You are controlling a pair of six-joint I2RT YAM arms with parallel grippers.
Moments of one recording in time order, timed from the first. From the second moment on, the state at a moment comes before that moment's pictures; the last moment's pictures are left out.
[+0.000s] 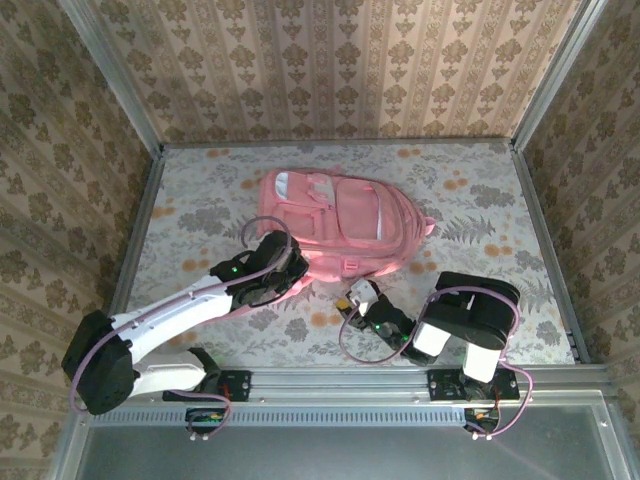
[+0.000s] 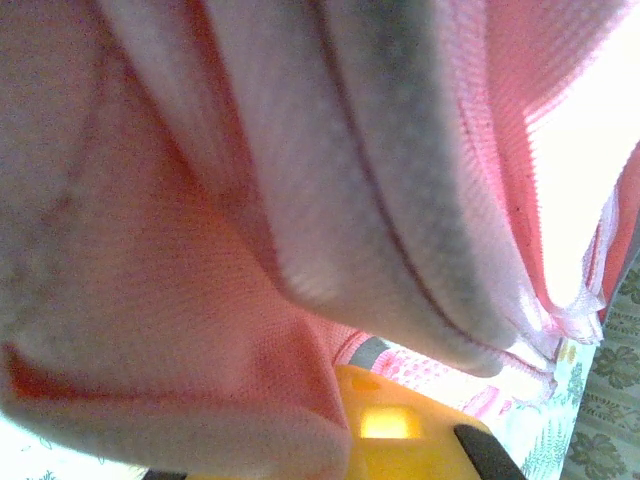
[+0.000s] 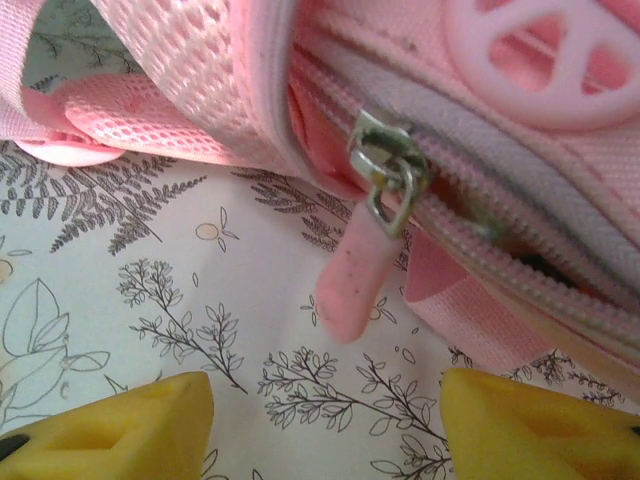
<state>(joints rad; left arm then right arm) -0.87 1.19 0.76 -0.37 -0.13 -1.38 1.03 1.79 0.22 1.16 0.46 0.02</state>
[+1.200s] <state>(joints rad) -0.87 1.19 0.71 -0.29 -0.13 -1.42 0.93 1.69 0.31 1.01 0.43 0.09</state>
